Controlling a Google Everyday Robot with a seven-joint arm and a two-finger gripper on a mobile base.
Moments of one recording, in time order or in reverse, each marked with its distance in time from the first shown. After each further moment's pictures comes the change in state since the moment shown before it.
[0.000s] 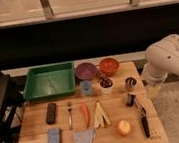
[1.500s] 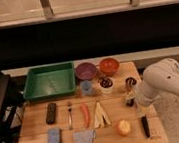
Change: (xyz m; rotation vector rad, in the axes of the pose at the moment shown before) arm -0.073 0.071 0.048 -0.046 -0.251 -0.299
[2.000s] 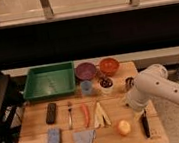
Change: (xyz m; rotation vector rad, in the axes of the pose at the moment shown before) arm -0.029 0.004 0.042 -0.052 -0.009 -0.056
